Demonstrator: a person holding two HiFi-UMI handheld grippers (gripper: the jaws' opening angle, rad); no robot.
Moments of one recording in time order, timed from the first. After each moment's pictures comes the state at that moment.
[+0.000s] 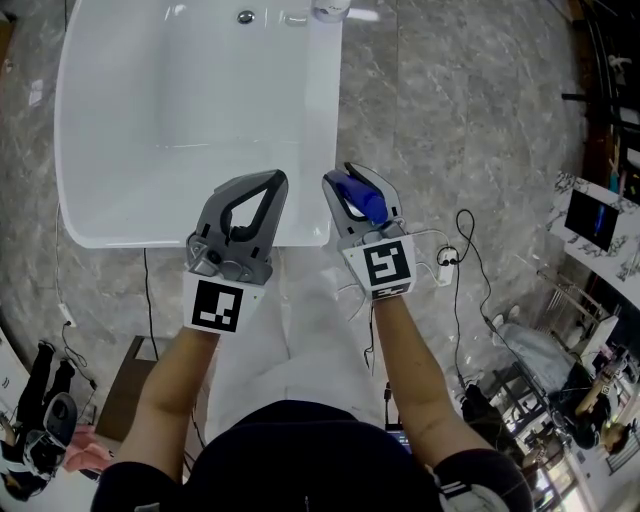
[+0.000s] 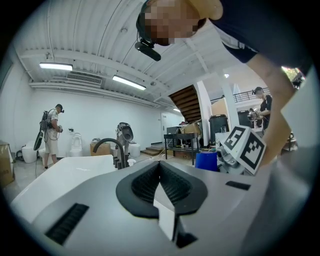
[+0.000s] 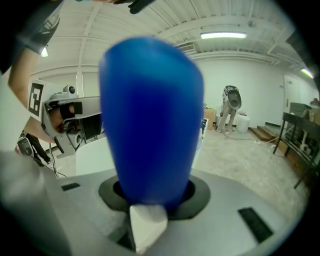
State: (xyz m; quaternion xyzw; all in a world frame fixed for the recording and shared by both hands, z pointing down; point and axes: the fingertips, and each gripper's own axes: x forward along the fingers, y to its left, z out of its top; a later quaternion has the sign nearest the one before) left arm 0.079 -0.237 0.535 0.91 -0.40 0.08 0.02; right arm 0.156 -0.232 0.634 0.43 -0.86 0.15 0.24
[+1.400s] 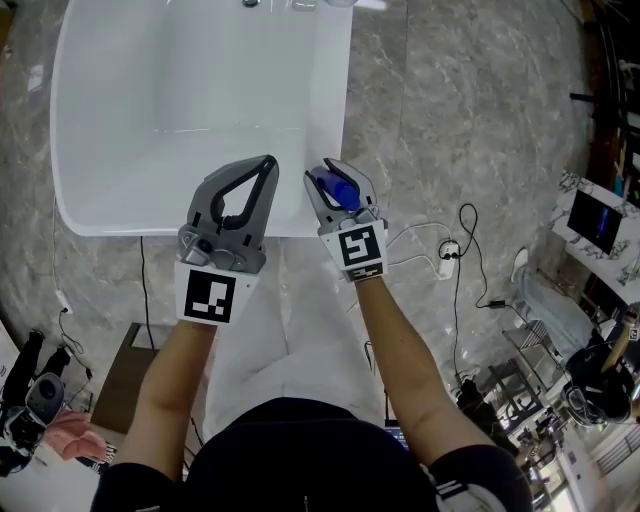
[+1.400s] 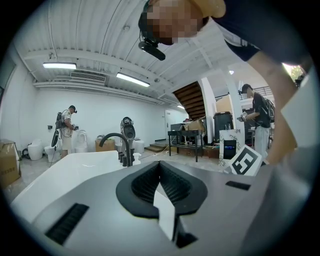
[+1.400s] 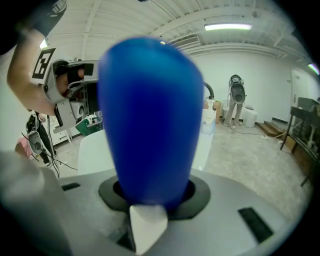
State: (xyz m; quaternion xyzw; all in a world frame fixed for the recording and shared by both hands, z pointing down) left arm 0.074 -0.237 0.555 0.90 -0.42 0.10 0.03; right arm 0.136 -0.207 0.707 0.39 -0.87 0.16 0.26
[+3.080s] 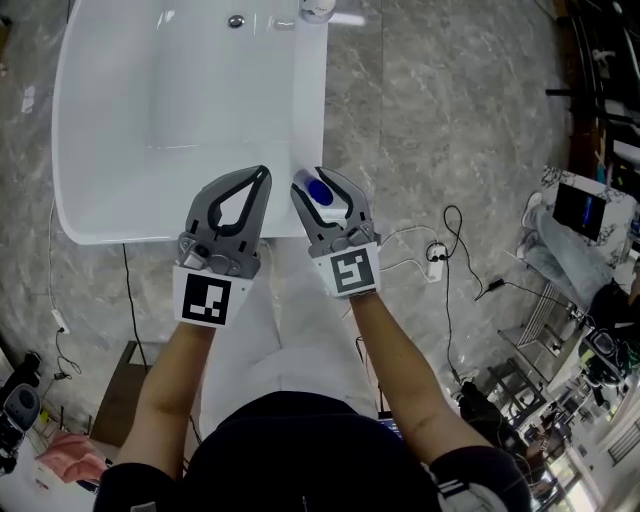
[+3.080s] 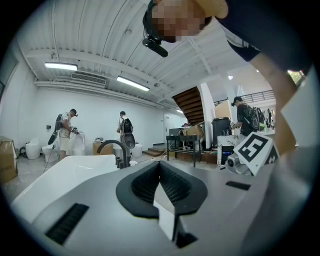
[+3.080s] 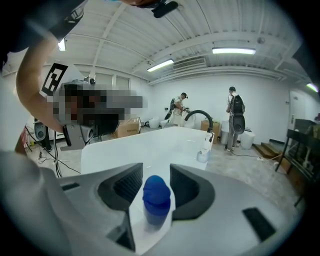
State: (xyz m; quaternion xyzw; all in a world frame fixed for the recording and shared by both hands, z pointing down) left arm 0.077 -0.220 0.524 0.91 -0.41 0.08 0.03; right arm 0.131 -0.199 0.619 0.40 -0.88 0.06 0.23
